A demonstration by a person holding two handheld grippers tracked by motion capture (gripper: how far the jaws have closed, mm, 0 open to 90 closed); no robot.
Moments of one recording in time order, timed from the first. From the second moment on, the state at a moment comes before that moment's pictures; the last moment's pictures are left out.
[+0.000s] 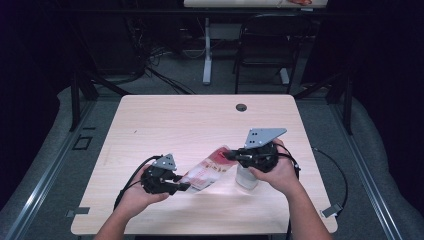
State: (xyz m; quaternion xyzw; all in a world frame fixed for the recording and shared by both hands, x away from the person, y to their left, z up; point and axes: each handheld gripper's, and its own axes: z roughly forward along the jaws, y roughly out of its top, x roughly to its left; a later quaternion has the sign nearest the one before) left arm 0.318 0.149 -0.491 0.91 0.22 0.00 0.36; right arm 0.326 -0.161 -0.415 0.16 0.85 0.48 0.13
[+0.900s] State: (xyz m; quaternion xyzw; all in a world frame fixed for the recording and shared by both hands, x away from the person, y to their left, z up) left arm 0.316 0.157 -0.476 0.91 0.22 0.01 0.36; right arm 0.324 -0.168 -0.428 0.18 0.85 0.48 0.13
